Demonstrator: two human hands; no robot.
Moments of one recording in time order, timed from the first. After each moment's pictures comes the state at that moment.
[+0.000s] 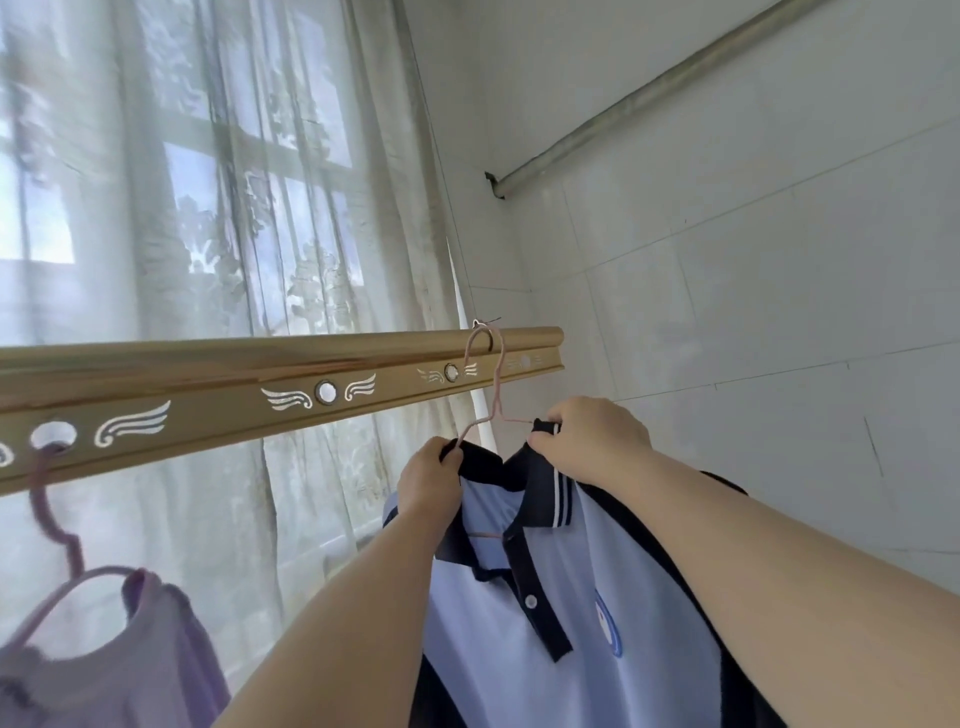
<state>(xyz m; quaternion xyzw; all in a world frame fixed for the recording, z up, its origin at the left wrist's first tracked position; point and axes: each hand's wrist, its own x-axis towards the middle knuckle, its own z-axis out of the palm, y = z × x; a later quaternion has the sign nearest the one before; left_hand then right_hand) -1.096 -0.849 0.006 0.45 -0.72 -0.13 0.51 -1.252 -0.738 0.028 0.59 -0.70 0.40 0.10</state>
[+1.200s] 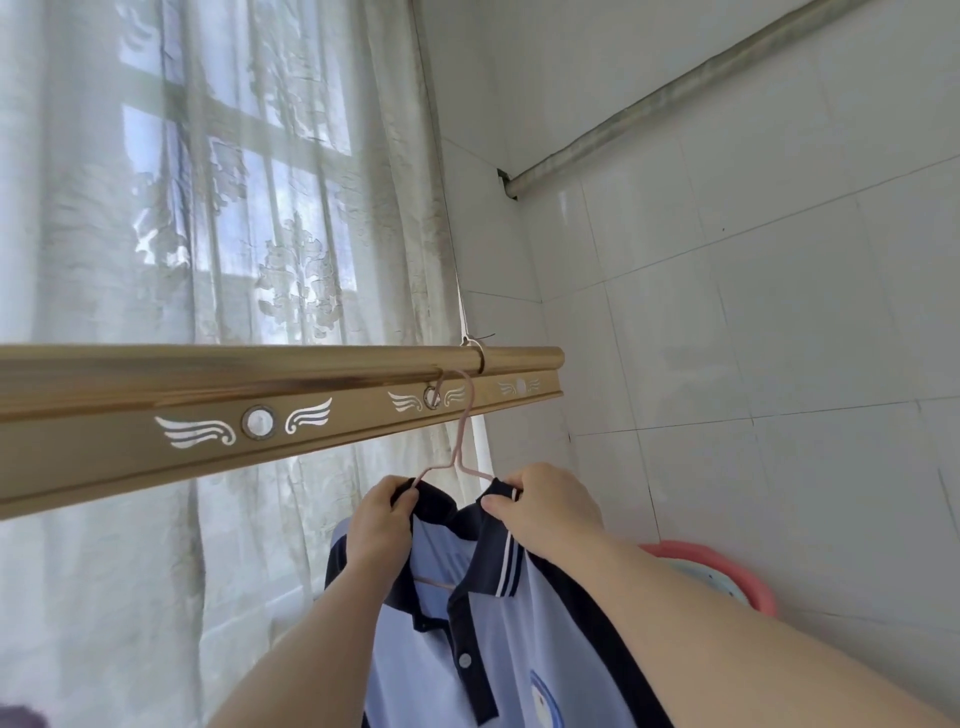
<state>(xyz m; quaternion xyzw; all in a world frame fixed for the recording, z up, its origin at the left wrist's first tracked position) -1.089 -0.979 0.001 0.46 -0.67 -0.14 0.56 -1.251 -0.880 0.011 0.62 -0.63 0.46 -0.01</state>
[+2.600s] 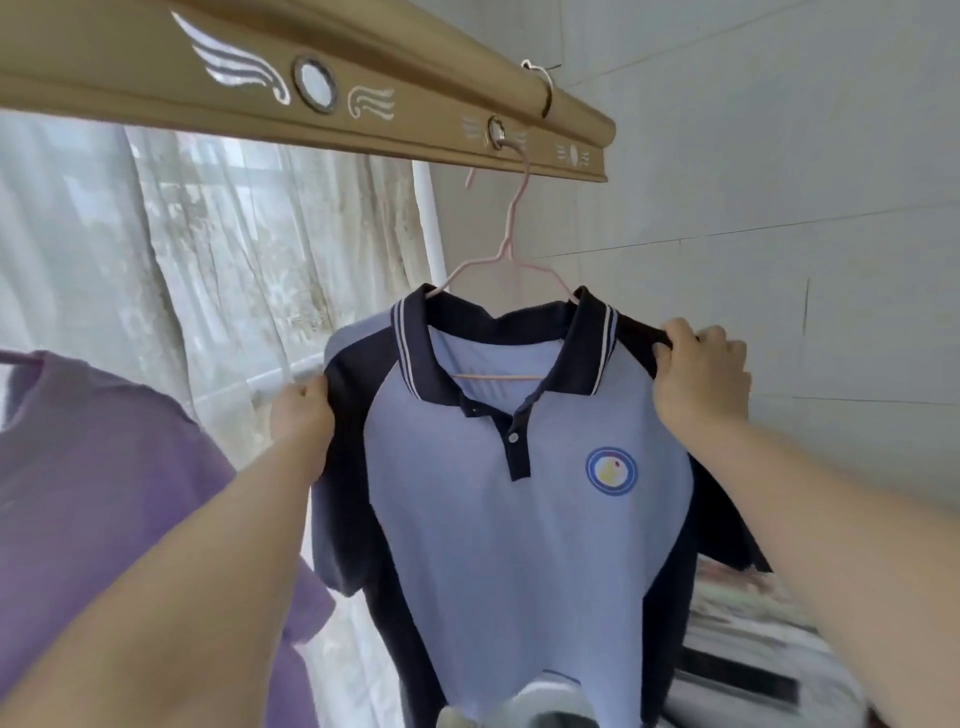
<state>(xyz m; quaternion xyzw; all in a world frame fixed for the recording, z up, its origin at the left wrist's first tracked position) -1.000 -0.932 -0.098 0.57 -0.58 -0.27 0.53 -1.307 -0.758 -0.116 0.39 -0.81 0.39 0.20</state>
